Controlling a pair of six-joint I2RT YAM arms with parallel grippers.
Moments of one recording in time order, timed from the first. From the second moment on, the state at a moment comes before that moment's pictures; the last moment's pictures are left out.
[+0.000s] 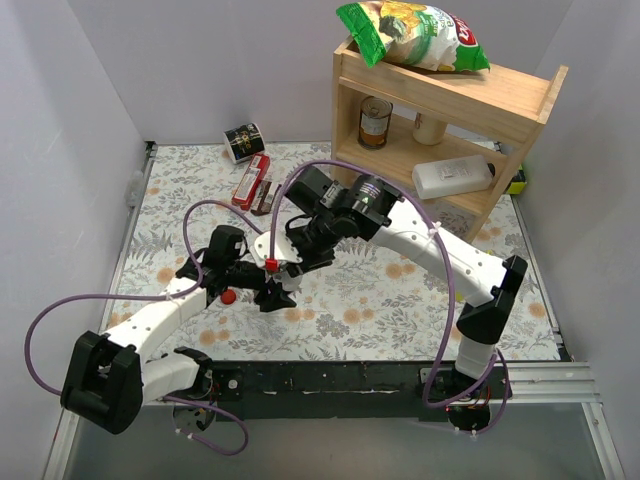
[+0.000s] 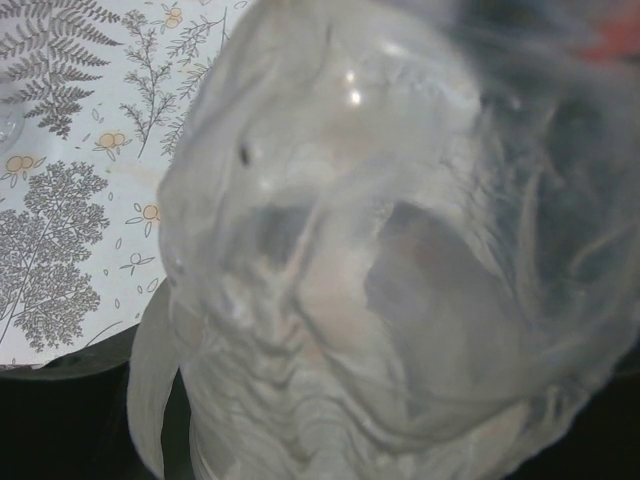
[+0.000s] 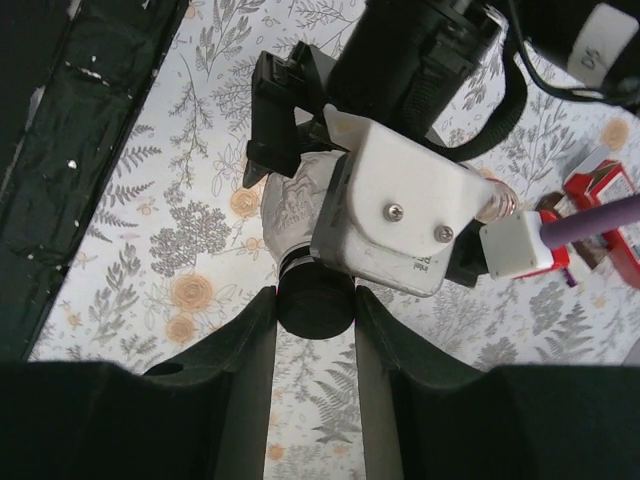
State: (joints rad) left arm -0.41 1.12 0.61 -0.28 0.96 0.62; right arm 1.09 1.78 2.05 -1.31 -0.40 -1.03
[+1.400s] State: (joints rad) left arm -0.43 1.06 0.48 -0.08 0.78 0.39; right arm 0.98 2.01 2.28 -1.34 -0.46 -0.42
